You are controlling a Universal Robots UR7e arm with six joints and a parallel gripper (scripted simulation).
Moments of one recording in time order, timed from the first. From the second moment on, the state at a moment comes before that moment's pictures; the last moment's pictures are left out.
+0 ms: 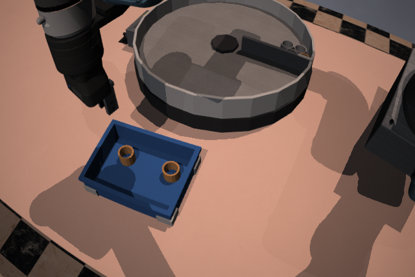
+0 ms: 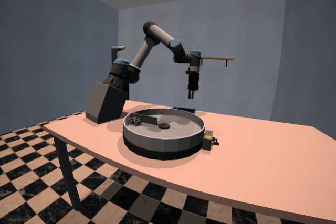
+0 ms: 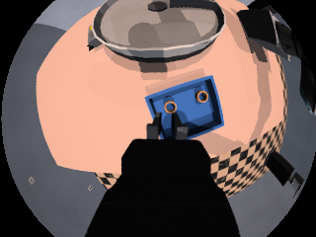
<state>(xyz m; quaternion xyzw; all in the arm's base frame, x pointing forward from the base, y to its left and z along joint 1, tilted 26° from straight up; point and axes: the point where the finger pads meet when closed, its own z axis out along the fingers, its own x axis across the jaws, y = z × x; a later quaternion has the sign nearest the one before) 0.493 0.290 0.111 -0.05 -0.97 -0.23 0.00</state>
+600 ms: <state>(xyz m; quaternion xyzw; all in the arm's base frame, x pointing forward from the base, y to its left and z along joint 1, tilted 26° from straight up) 0.493 0.290 0.111 -0.05 -0.97 -0.23 0.00</state>
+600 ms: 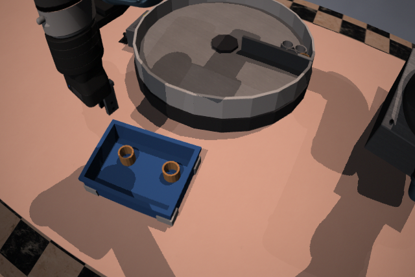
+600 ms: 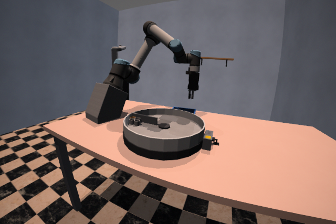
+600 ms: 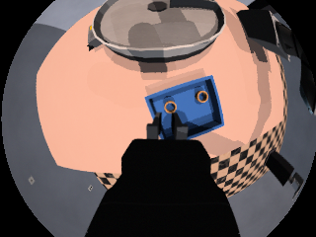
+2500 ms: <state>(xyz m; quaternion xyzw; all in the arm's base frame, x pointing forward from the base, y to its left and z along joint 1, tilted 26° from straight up) 0.454 0.197 0.058 -0.16 -0.96 -0.22 0.03</state>
